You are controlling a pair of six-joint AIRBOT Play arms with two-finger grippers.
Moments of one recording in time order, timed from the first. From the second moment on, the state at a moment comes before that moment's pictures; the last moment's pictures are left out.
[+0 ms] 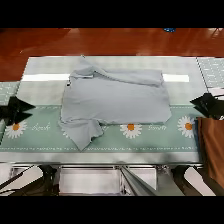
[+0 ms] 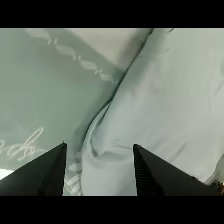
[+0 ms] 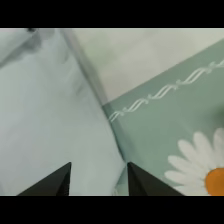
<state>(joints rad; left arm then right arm) 0.76 -1.19 0.81 0.87 -1.34 -1.30 -0.62 -0.99 0.74 -0.89 1.11 1.32</state>
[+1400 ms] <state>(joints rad) 0.35 -1.34 0.62 0.72 -1.06 -1.23 -0.65 -0.96 0.58 -0.99 1.13 1.37</state>
